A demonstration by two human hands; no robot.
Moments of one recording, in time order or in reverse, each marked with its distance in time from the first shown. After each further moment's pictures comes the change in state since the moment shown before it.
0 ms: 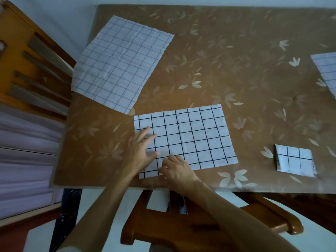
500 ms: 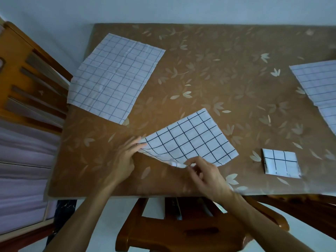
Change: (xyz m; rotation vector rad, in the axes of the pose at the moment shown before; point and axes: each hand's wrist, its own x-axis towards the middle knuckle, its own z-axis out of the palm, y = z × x) left_hand -0.011 -0.006 -0.036 -0.093 0.023 0.124; right_hand -0.060 0.036 -0.098 0.626 0.145 0.510
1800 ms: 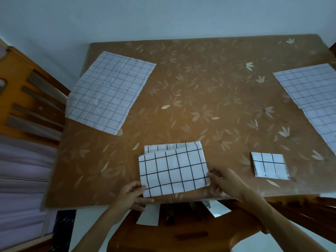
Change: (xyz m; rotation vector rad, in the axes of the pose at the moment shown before) left_hand -0.064 0.067 0.027 -1.018 -0.263 -0.831; right_hand -0.020 0.073 -0.062 0.067 -0.216 0.496
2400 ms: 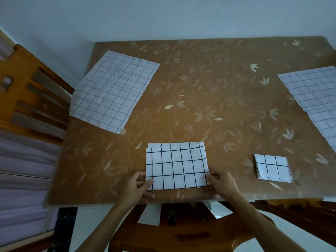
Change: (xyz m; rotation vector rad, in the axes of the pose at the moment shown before) left_hand 0.014 0.008 0.012 0.182 0.090 0.135; right_hand 0.018 0.016 0.037 0.134 0.174 0.289
